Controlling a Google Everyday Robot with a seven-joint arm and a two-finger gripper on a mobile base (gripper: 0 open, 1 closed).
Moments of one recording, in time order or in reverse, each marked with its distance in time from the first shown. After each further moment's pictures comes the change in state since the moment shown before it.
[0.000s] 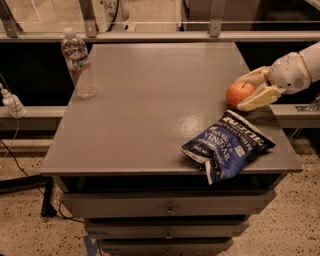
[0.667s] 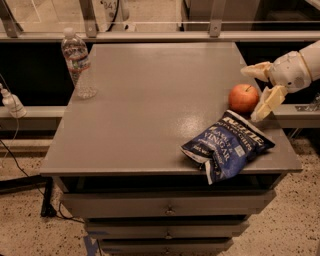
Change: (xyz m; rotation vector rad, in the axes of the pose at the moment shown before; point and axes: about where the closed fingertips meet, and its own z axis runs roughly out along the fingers) arm 0.001 -0.003 -0.002 -0.002 0.012 -0.006
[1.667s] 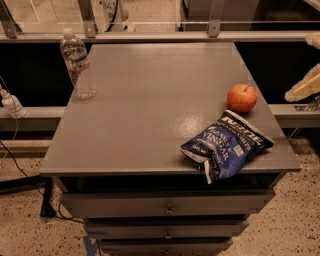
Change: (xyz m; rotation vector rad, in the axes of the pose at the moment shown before) arm -0.014 -0.007 -0.125 0.455 0.050 0.048
